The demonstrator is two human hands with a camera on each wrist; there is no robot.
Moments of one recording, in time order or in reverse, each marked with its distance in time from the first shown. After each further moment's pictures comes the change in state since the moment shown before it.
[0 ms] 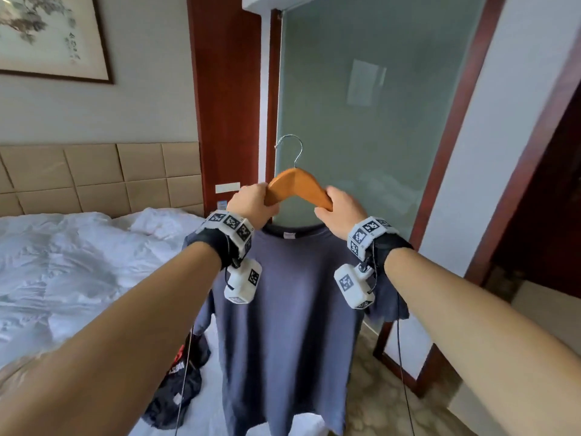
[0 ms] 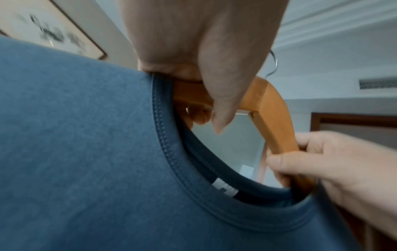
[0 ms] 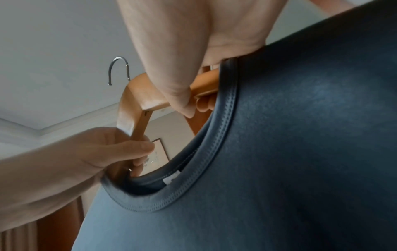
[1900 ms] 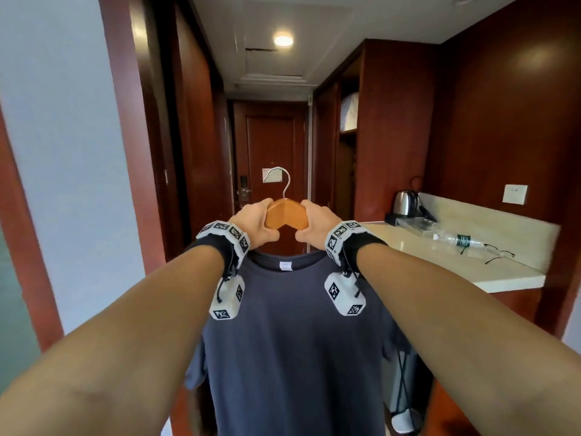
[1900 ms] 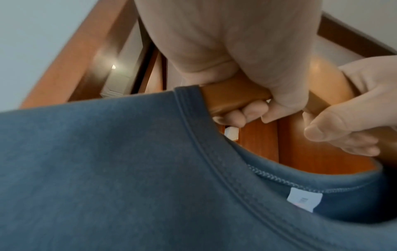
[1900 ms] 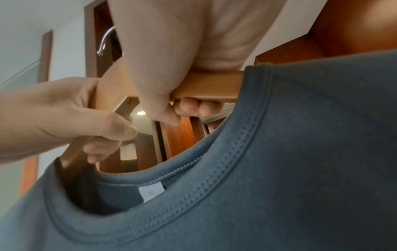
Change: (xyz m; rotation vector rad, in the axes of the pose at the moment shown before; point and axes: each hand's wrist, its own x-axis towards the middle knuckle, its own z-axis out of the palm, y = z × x) left_hand 0.208 0.796 0.424 -0.488 -0.548 1.058; right_hand -0.017 0.654 -0.452 -0.446 0.294 0.783
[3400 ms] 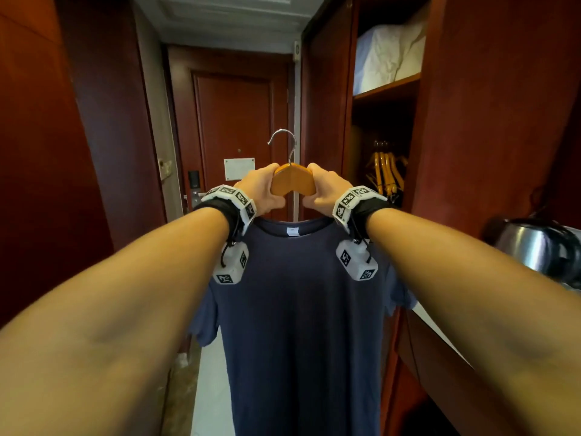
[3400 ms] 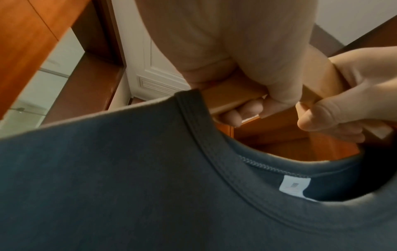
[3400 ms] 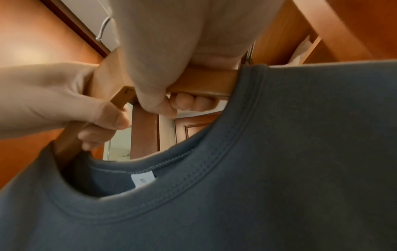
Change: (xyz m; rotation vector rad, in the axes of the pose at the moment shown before) left_hand 0.892 -0.297 0.286 -0.083 0.049 0.164; right_hand 0.834 0.459 0.153 -0.082 0.059 -0.019
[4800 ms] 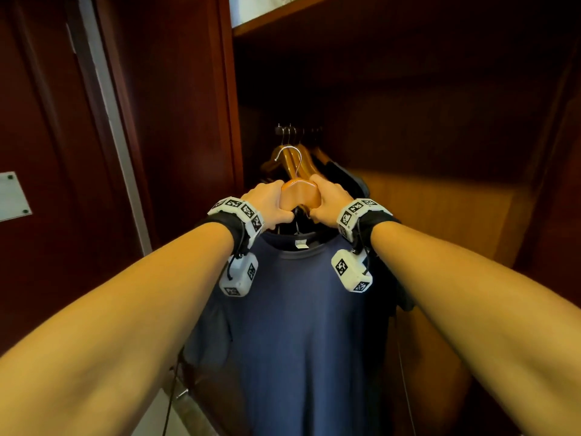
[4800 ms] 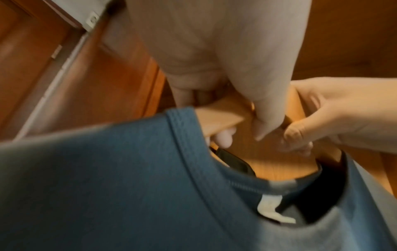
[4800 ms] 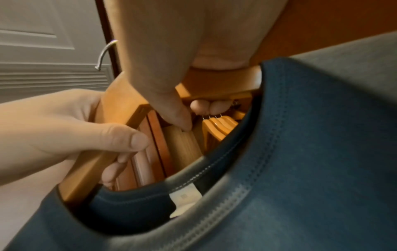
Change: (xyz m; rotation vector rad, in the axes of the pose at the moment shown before) left_hand 0.581 -0.120 0.378 -0.096 -0.349 0.421; right_hand 0.366 0.459 0.101 -0.182 0.220 0.621
